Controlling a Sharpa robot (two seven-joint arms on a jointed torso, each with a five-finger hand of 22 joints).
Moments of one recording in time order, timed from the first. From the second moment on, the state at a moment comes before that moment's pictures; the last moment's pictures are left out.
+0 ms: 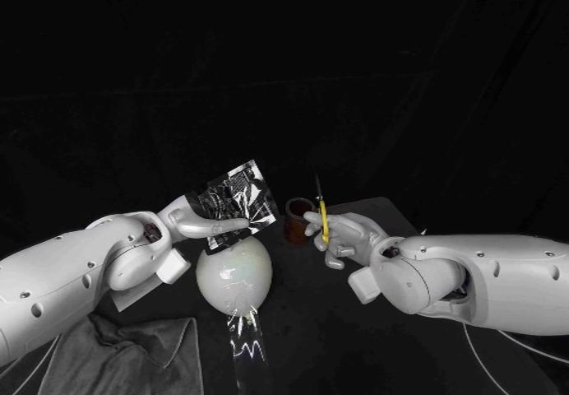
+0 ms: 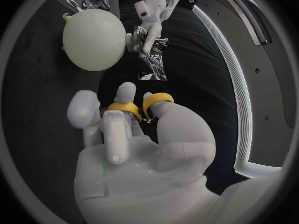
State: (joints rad) left arm 1.32 -0.46 -0.04 1.11 -0.55 0.22 0.27; left_hand 1.45 -0.06 0.59 0.12 0.04 0.94 0.13 0.41 0.34 1.34 0.06 0.08 0.08 1.23 0.00 0.97 0.70 0.17 1.02 0.09 0.94 0.47; right arm 1.27 -1.21 -0.19 1.95 -0.04 -0.63 0.19; right_hand 0.85 0.10 0.55 0.00 0.05 0.78 0.12 0.50 1.06 1.29 0.05 0.70 1.04 1.46 -0.04 1.45 1.28 0.10 1.23 0.06 1.05 1.26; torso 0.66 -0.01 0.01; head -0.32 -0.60
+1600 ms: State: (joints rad) left arm 1.33 -0.45 -0.04 1.11 -0.55 0.25 0.25; left_hand 1.45 -0.06 0.59 0.12 0.04 0.94 0.13 0.41 0.34 1.34 0.07 0.08 0.08 1.23 0.00 0.97 0.70 0.17 1.01 0.09 0.95 0.48; right arm 1.28 -1.22 -0.19 2.01 -0.30 -0.53 -0.01; right_hand 0.86 -0.03 0.42 0.09 0.05 1.01 -0.01 0.78 1.22 1.36 -0.02 0.63 1.09 1.47 -0.16 1.48 1.31 0.10 1.31 -0.03 1.11 1.30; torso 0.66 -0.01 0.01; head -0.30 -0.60
